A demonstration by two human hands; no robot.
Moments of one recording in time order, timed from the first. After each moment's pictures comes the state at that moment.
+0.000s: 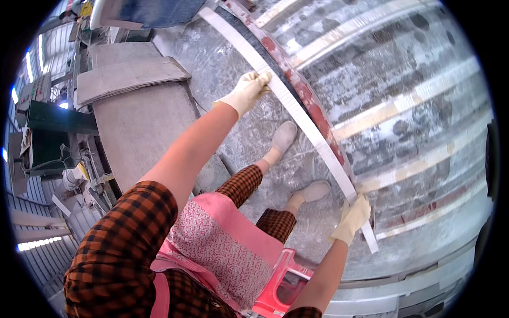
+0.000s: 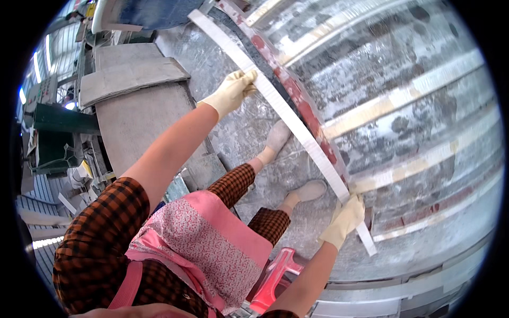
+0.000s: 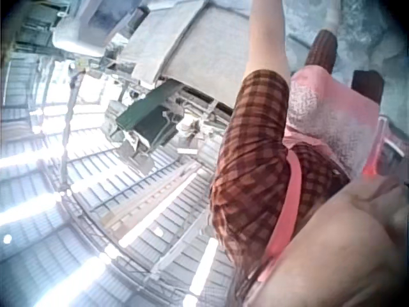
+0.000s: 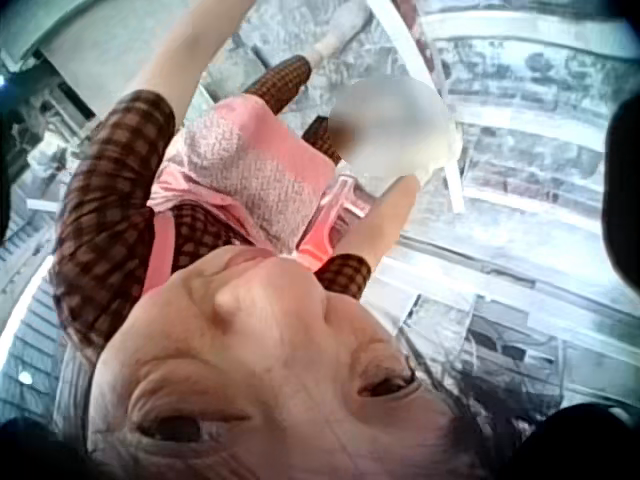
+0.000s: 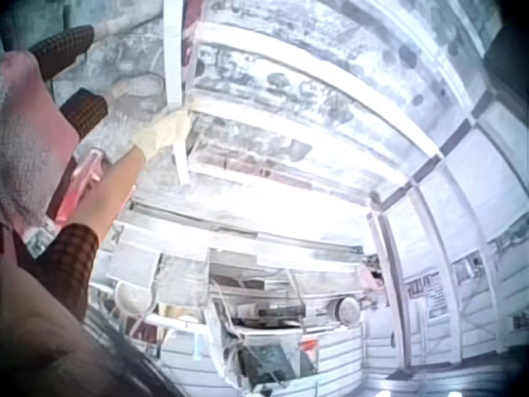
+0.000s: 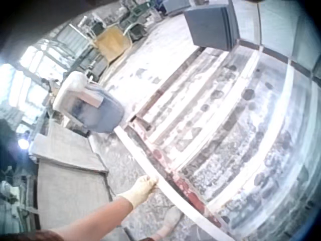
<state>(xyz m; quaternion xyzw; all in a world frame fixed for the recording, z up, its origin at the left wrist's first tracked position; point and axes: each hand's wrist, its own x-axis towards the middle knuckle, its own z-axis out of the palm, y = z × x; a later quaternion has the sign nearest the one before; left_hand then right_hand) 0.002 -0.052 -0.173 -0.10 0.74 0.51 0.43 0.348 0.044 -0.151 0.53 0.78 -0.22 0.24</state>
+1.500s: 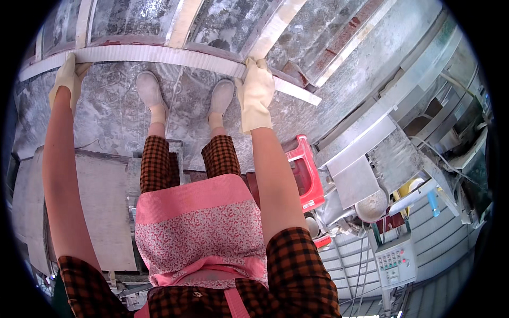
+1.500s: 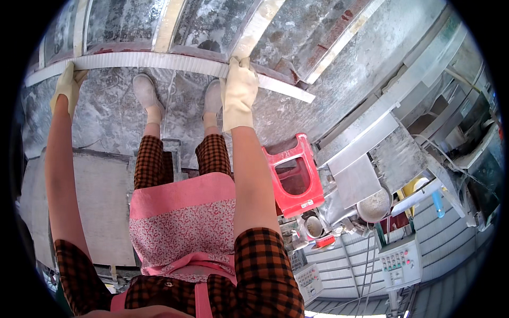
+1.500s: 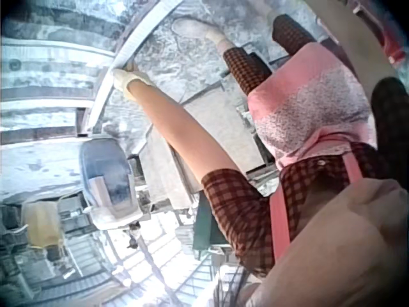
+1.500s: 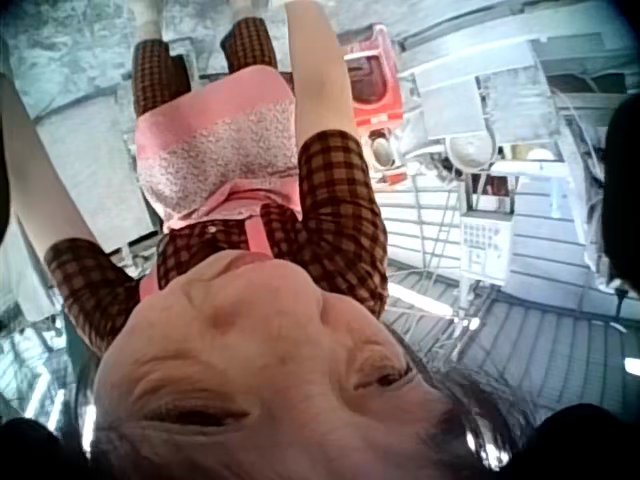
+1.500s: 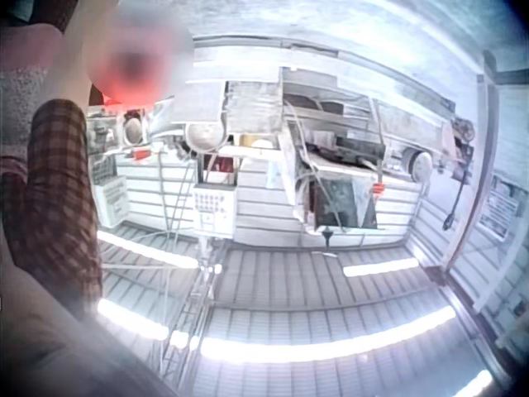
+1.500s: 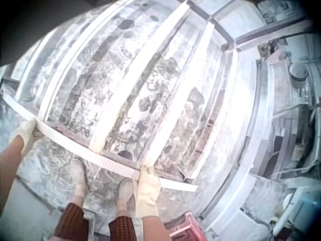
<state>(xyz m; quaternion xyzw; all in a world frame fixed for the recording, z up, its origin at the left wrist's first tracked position) -0.016 0.019 -0.216 -0.03 0.82 0.29 0.50 0.351 0.038 -0.194 0.67 0.67 -0.24 0.19</state>
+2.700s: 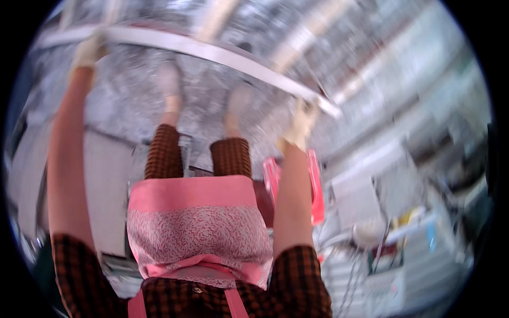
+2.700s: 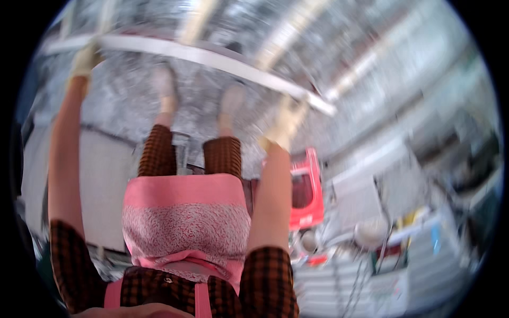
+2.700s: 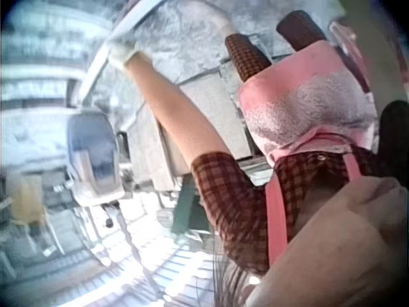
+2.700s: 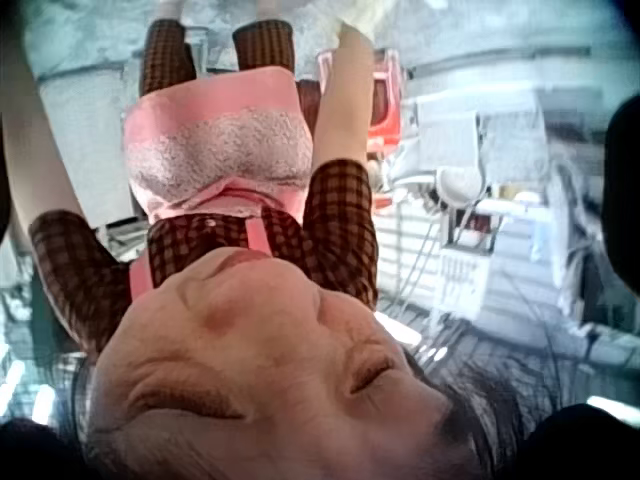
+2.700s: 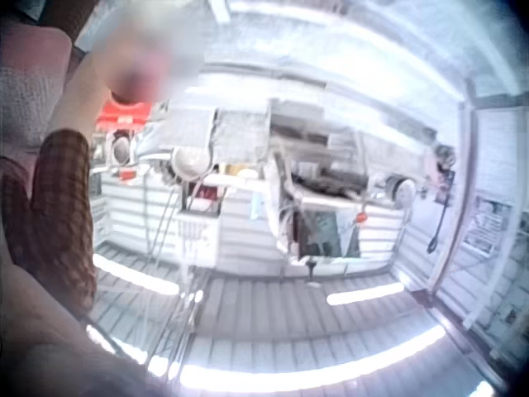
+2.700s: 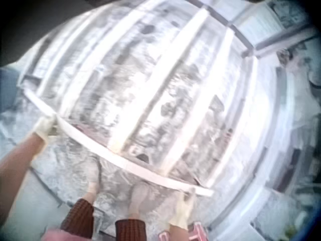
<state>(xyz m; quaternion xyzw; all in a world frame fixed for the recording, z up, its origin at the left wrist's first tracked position) -0.044 0.000 -0.212 0.12 0.89 0.18 0.41 0.418 -0.007 -0.203 0.84 0.32 -0.40 -0.19</state>
